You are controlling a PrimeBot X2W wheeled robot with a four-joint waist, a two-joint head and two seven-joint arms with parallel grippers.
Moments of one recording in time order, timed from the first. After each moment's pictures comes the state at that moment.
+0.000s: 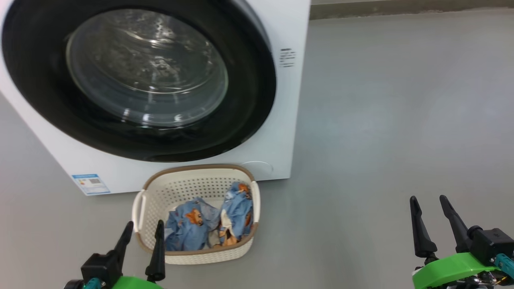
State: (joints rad) left arm -0.13 0.05 -0.06 0.45 -0.22 -0.13 -0.25; right arm -0.01 -0.09 -0.04 0.26 0.24 0.12 -0.25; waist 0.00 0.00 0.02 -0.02
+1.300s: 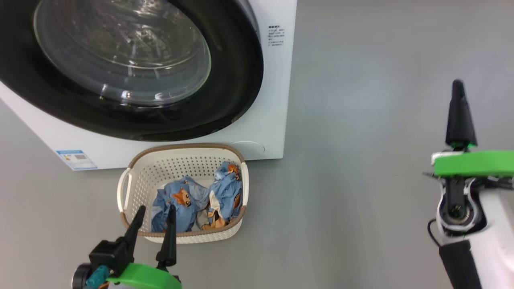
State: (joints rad) left arm -0.16 0.04 -0.12 0.42 -0.26 -0.13 -0.25; right arm -0.39 -0.07 -0.04 0.25 0.85 0.12 -0.25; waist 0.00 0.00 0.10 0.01
